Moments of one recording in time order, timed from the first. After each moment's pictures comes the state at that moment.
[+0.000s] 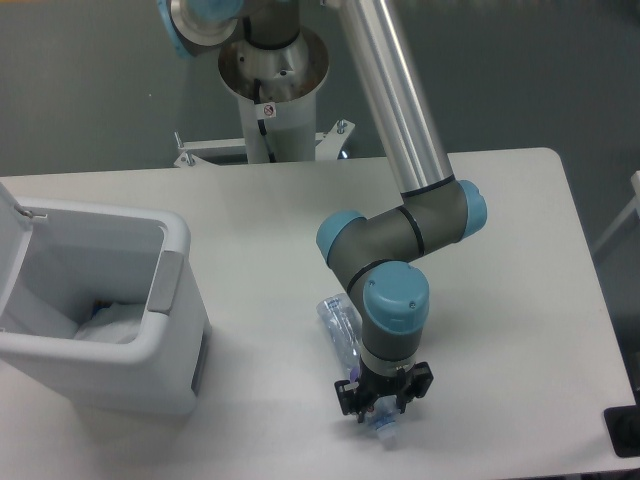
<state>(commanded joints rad) 2.45 -2.29 -1.46 -0.75 1.48 0.21</state>
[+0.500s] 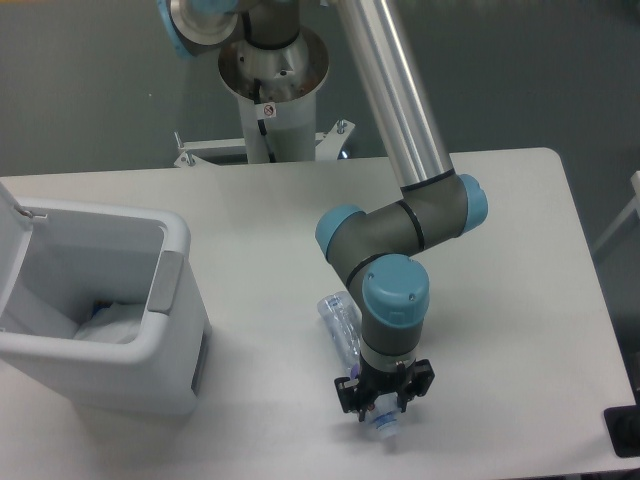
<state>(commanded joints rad) 2.45 -2.22 -1.45 -0.75 1.47 0.22</state>
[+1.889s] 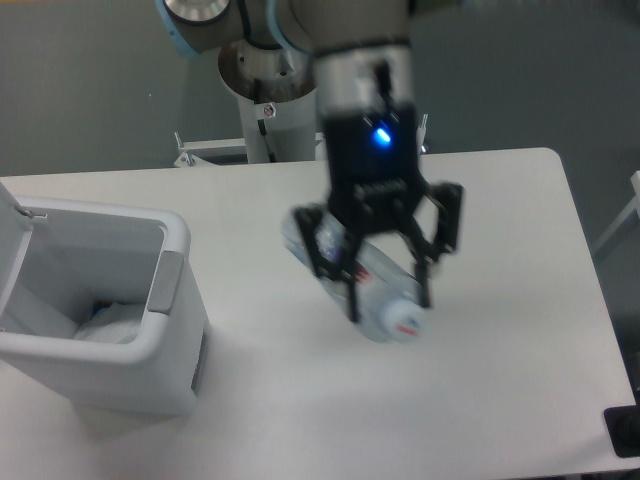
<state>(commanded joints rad) 2.32 -1.77 -1.27 -0.73 1.37 0.08</state>
